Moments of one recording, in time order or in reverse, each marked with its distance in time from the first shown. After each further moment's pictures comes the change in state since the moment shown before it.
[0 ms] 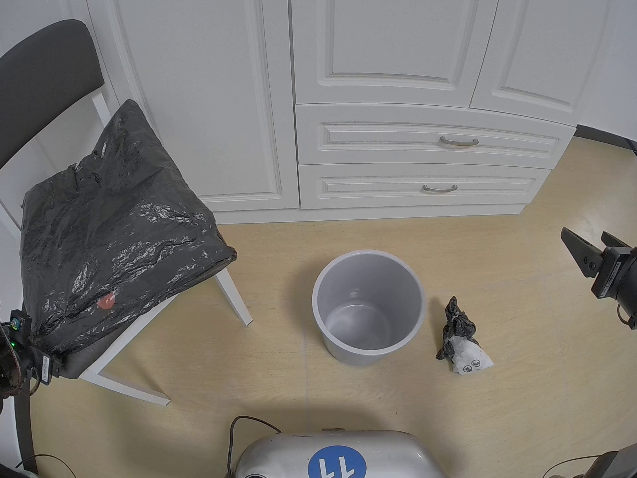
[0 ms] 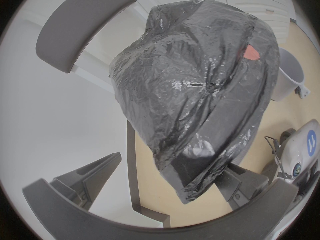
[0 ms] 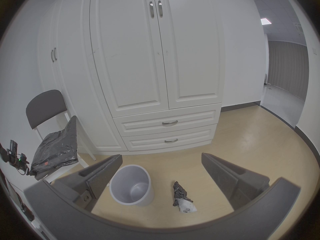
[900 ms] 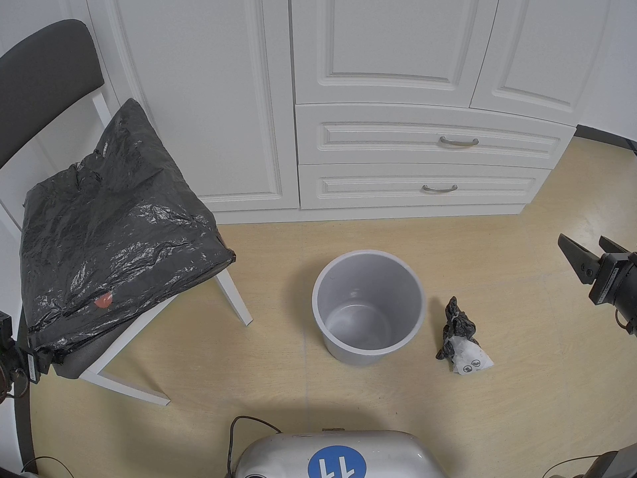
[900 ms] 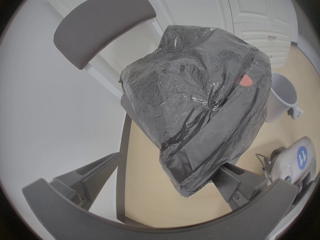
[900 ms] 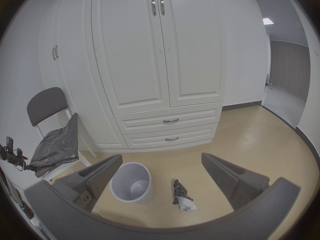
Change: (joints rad) left arm 0.227 -0.067 0.041 -0.060 -0.334 -0.020; right arm 0.012 0.000 0.015 0.000 0.000 -0.004
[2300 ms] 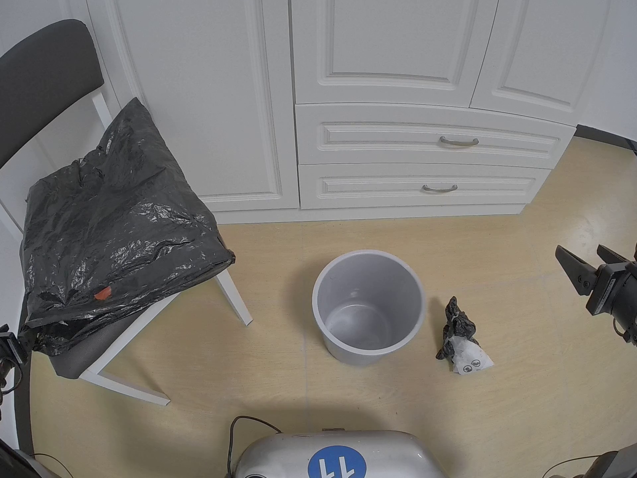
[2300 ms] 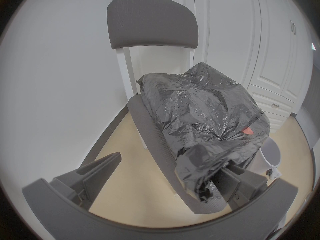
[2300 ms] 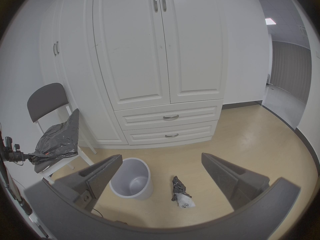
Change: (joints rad) left arm 0.291 0.271 0.097 -0.496 -0.480 -0.413; right arm 0.003 -0.004 0.032 0.000 0.005 -0.006
